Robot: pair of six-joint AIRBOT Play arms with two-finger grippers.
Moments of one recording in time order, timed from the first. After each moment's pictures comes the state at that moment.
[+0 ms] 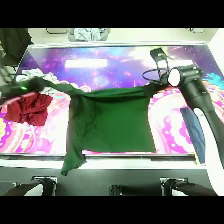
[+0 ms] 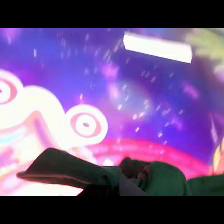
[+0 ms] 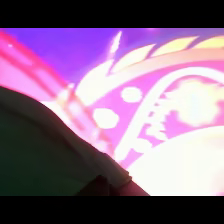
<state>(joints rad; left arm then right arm) 0.10 -1.14 1.13 0.95 -0.76 -1.33 0.20 -1.43 1.49 -1.53 1.05 1.44</state>
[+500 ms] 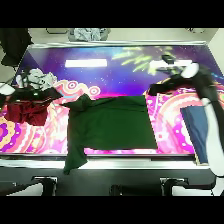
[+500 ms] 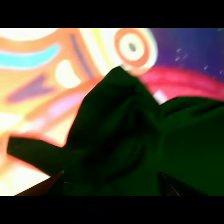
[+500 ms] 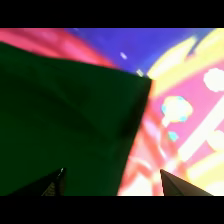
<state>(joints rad) 0.18 -1.34 1.24 1.00 -1.11 -1.37 -0.05 -1.55 1.57 -1.22 1.24 1.19</state>
